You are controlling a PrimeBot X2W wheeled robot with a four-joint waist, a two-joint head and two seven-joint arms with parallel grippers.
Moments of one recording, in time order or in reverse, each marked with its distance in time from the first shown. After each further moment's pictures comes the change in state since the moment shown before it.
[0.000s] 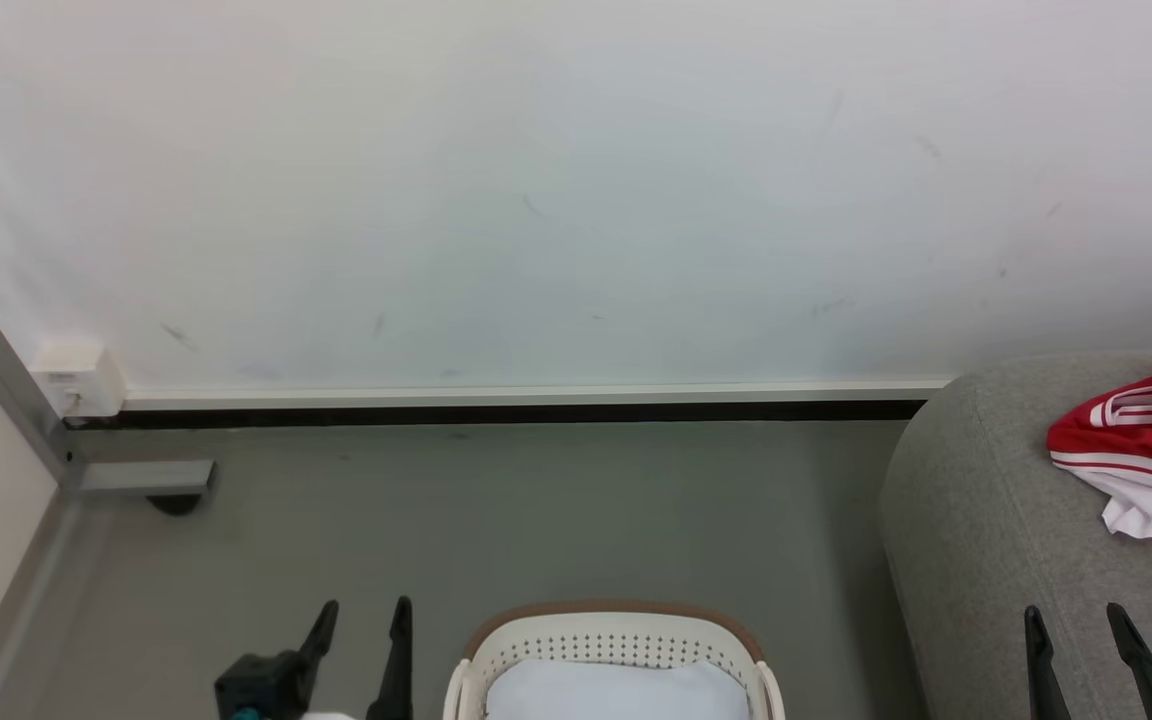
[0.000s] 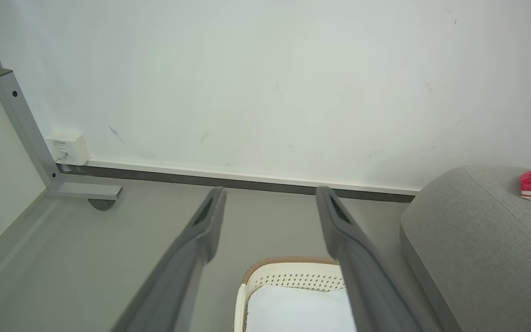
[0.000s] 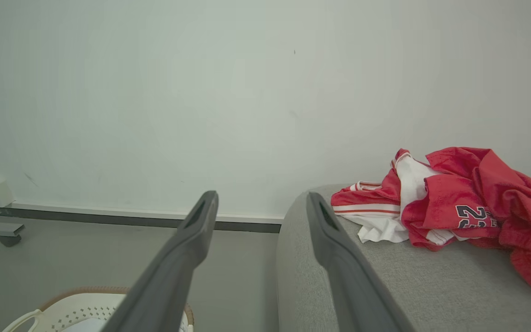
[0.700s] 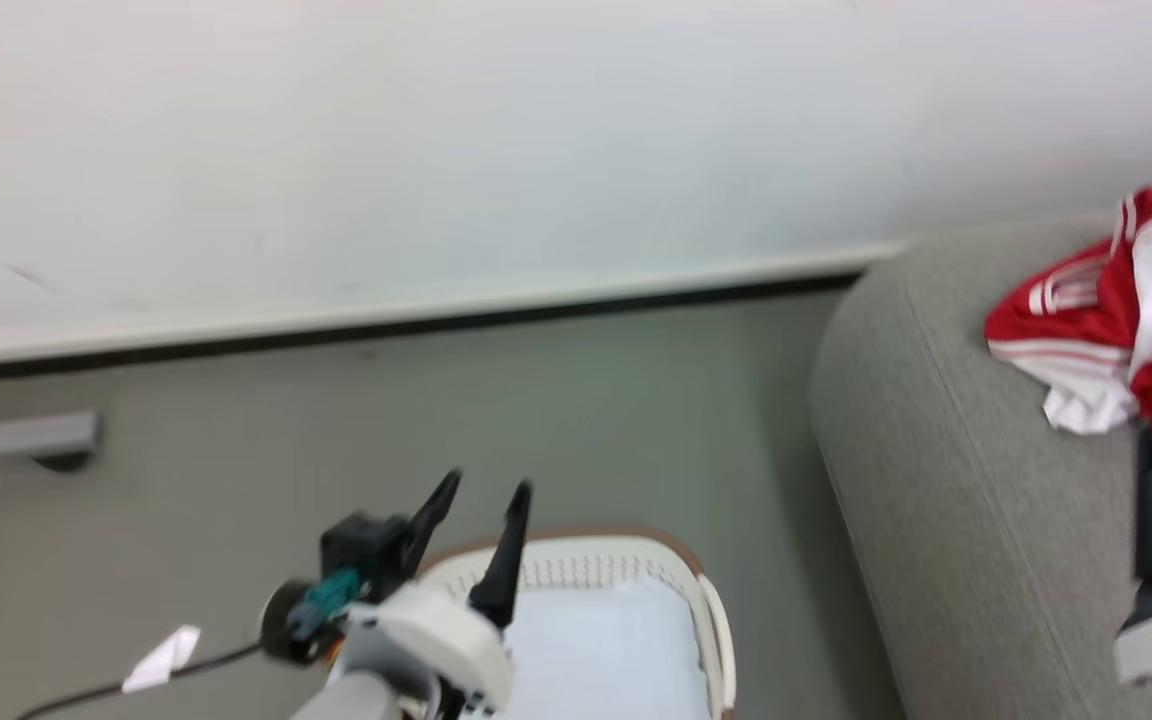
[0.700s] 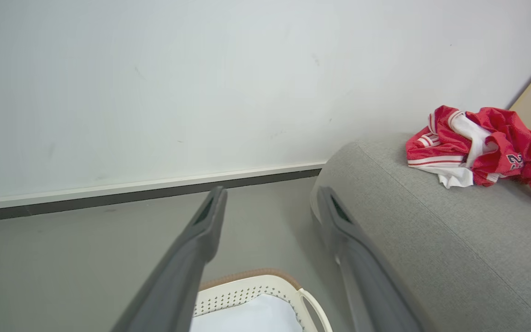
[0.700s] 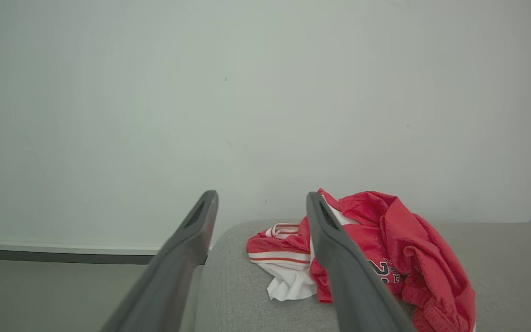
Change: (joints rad) left arm -0.328 0.037 -0.314 0.009 -0.166 0.026 0.013; right arm -0.293 -0.166 -0.031 0.052 0.075 0.000 0.007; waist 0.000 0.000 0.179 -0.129
